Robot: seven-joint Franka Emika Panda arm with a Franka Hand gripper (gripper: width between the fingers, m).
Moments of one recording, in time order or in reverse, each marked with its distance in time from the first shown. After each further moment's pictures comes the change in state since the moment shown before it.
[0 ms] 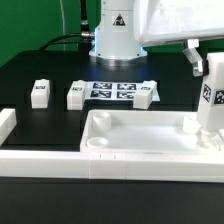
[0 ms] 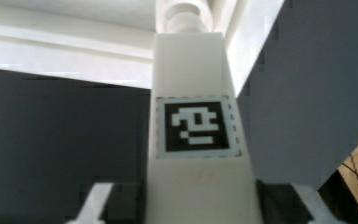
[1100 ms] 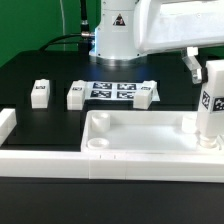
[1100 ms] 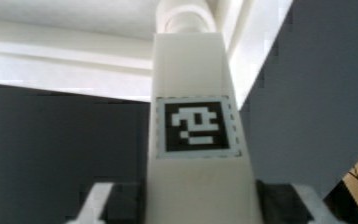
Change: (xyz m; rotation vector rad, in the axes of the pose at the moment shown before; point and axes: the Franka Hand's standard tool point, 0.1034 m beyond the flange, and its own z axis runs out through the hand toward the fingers) arm -0.004 0.004 0.009 0.001 -0.012 0.005
